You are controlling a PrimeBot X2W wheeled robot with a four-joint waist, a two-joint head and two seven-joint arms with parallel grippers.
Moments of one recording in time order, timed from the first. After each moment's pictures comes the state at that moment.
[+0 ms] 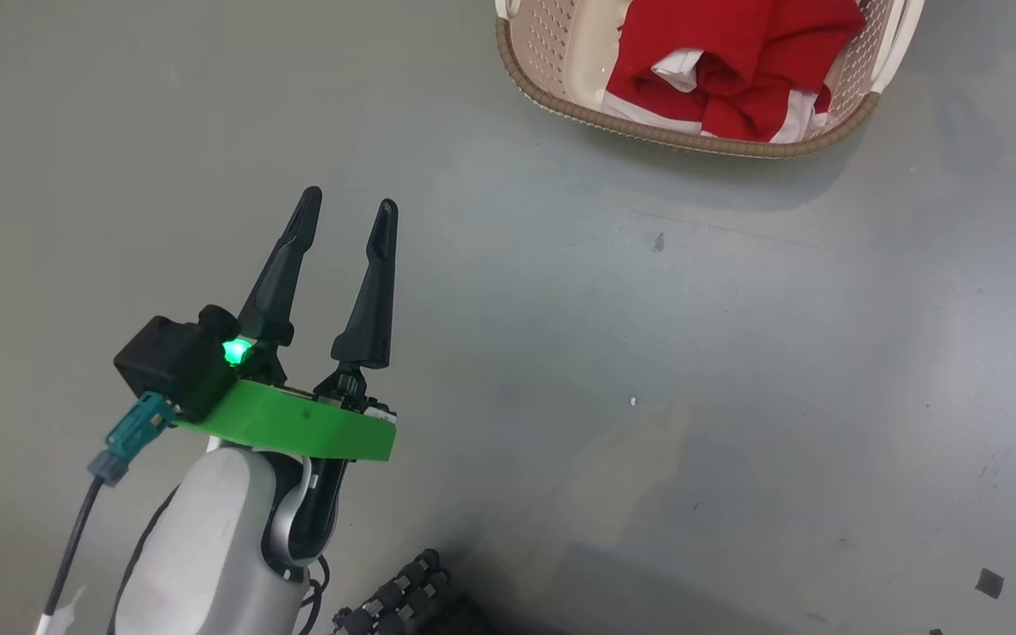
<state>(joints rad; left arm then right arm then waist) -0.36 0.02 -0.34 0.09 -0.56 -0.12 -0.26 -1.24 -0.59 0.42 0.40 0.43 0.14 -0.03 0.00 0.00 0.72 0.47</state>
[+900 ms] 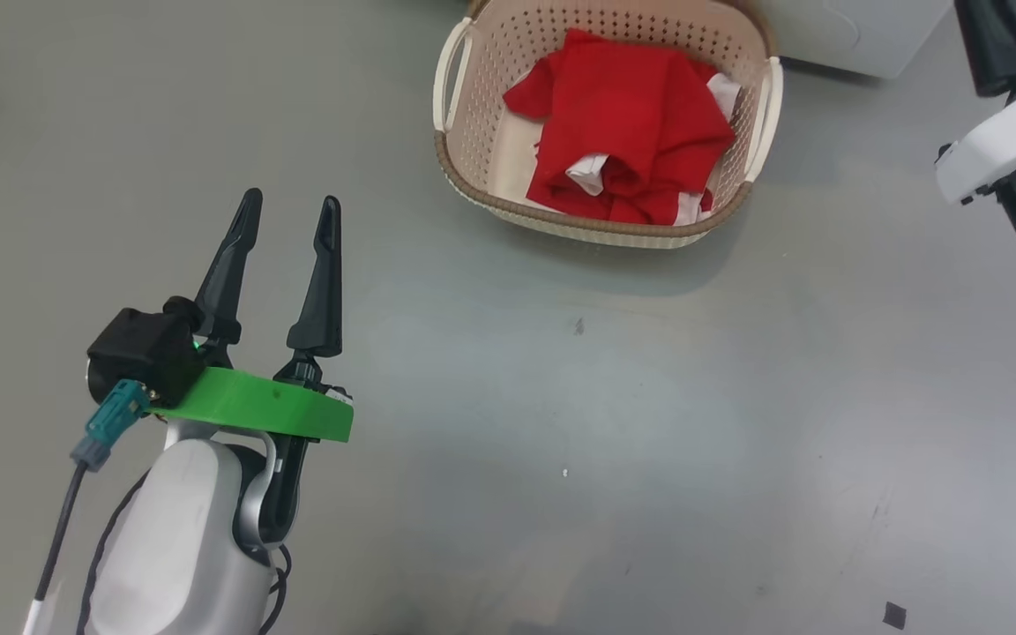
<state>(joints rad) -0.39 0.02 -0.26 0.18 -0.47 -0.12 -0.26 -0.90 -0.48 0.52 0.56 0.49 0.13 -0.24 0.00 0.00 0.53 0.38</state>
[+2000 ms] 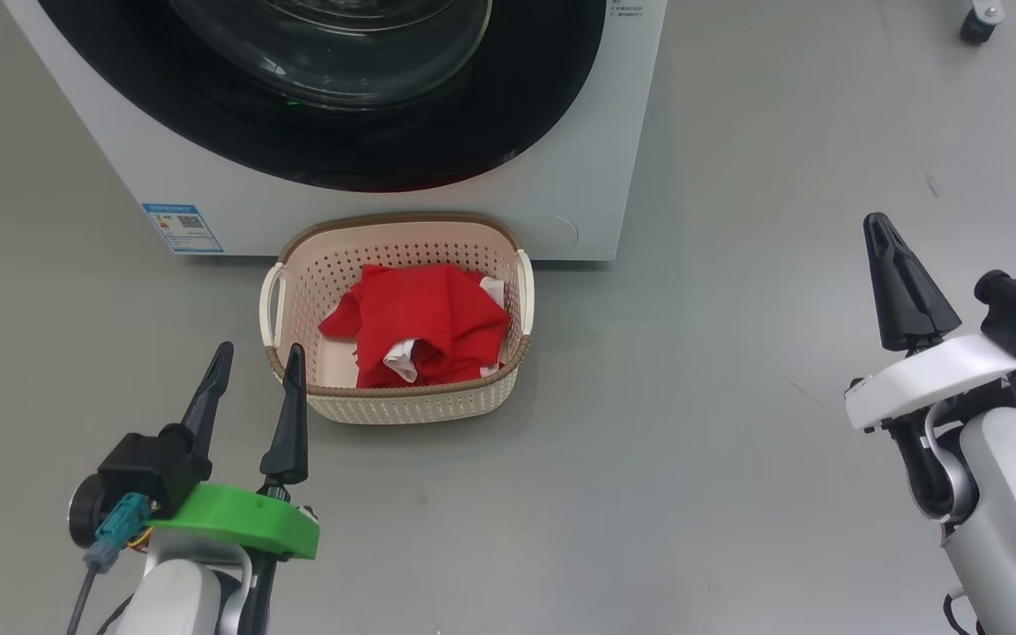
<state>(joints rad) -0.18 0.04 -0.18 0.25 -0.38 -0.12 -0.26 -0.36 -0.31 0.32 0.34 0.56 0.04 -0.25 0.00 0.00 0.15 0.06</state>
